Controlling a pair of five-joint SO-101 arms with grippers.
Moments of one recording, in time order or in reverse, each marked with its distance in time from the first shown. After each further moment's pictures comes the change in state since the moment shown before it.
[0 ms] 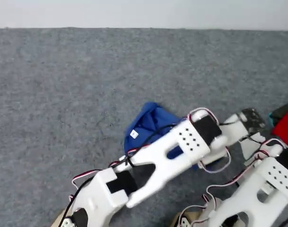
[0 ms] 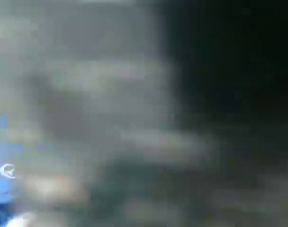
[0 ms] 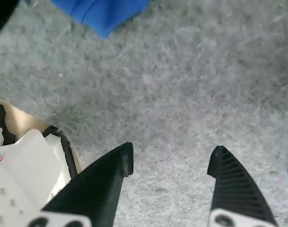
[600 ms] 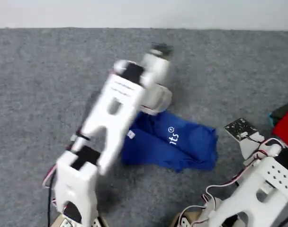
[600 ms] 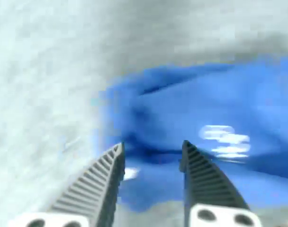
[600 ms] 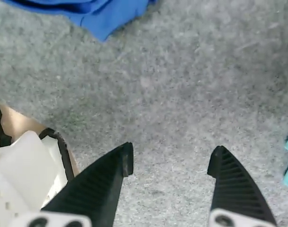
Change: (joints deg) left arm -32.4 -6.5 5.6 0.0 6.6; right arm -0.8 0.0 0.4 -1.1 0.3
